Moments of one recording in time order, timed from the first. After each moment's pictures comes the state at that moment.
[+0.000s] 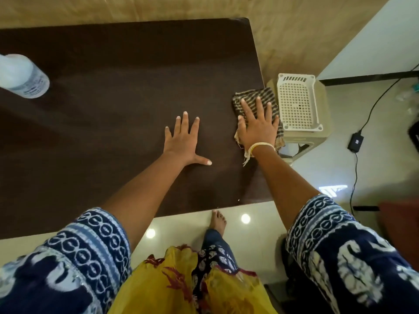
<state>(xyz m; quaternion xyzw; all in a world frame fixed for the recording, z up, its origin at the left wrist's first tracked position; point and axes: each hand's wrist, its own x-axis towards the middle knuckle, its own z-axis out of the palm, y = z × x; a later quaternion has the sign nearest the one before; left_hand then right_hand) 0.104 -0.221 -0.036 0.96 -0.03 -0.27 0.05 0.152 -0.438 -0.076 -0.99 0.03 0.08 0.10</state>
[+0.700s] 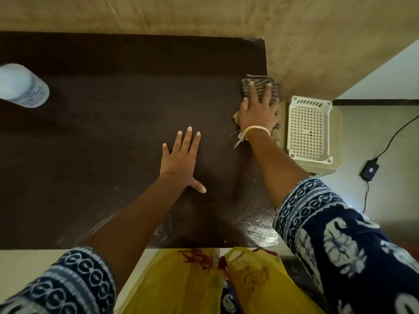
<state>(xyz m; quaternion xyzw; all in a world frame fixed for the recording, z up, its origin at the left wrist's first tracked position) 0.138 -0.235 -0.038 0.95 -0.02 -0.30 -0.01 0.297 -0.414 -0.075 -0.98 0.09 0.09 0.14</state>
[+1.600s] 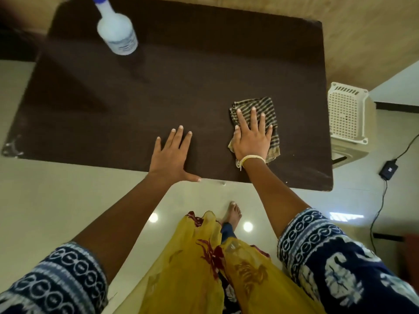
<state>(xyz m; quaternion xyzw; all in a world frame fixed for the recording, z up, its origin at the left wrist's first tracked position) -0.075 -0.072 -0.033 0.97 0.05 -0.23 0.02 0.038 -0.277 -0.079 -0.99 -0.07 0.09 0.07</state>
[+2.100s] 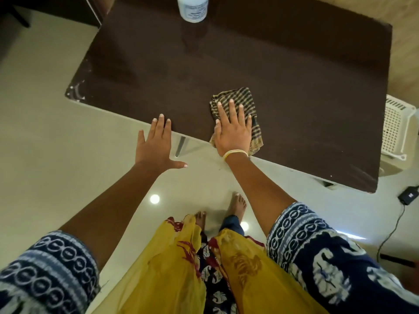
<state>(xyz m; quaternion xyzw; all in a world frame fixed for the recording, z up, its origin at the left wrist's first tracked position) -0.203 0.042 -0.045 0.96 0.19 -0.22 0.00 -0.071 -0.124 -0.079 -0.97 -0.23 0.07 0.06</state>
